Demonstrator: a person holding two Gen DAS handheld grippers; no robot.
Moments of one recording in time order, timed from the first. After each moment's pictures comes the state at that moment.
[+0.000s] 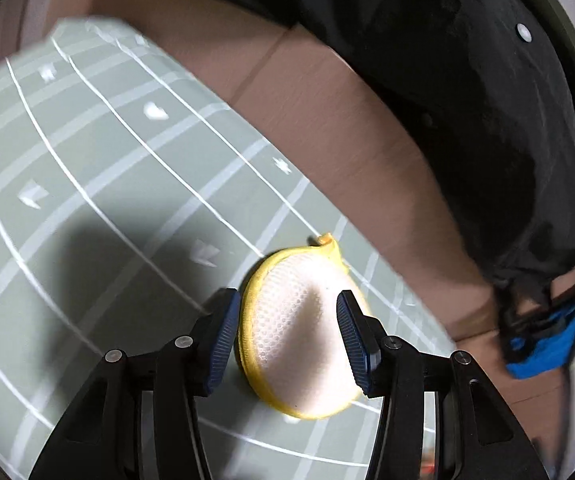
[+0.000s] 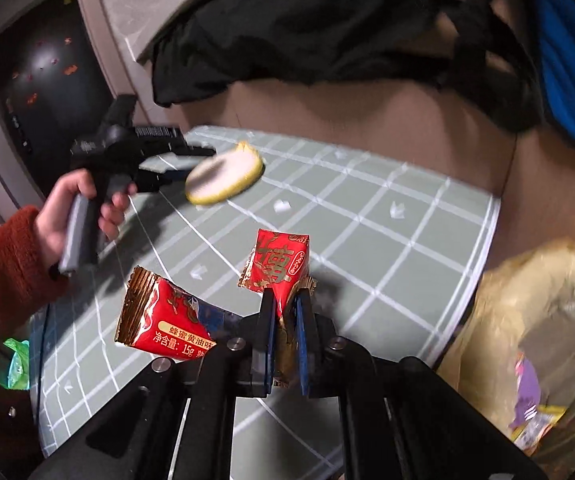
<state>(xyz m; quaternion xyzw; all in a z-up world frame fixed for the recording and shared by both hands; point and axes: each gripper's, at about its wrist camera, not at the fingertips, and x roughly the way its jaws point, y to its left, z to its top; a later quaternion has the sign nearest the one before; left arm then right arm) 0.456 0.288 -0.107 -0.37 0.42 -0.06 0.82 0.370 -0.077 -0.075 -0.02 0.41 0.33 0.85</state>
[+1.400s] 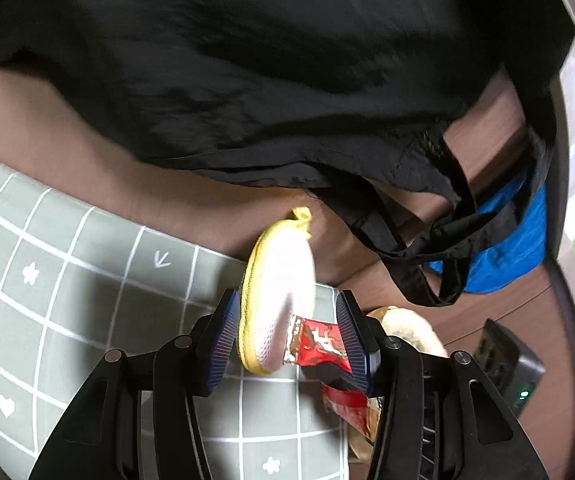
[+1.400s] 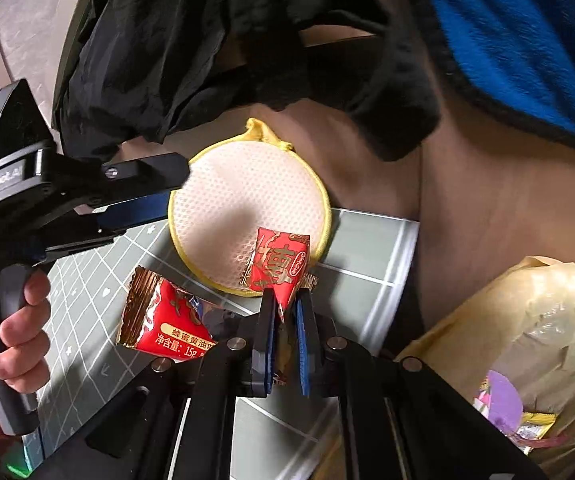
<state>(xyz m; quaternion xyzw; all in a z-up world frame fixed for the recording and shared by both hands) 0.501 0.078 -0.049 -0.22 0.43 -0.22 0.85 0.465 -0.111 -0.080 0.06 0.42 0.22 0.88</state>
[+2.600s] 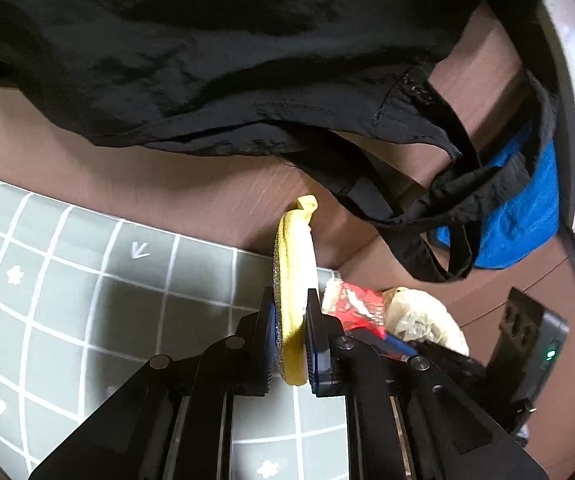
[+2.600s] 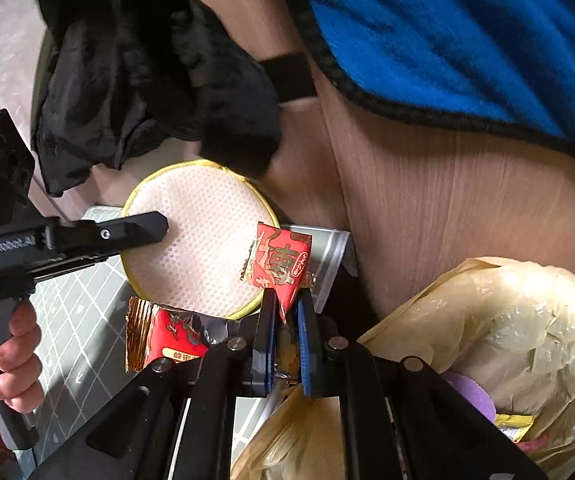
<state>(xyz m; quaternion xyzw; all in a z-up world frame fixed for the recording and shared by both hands) 0.491 0.068 -0.051 -0.17 0.43 -0.21 0.86 0.473 -0.142 -0.080 0.07 0.40 0.18 0.90</state>
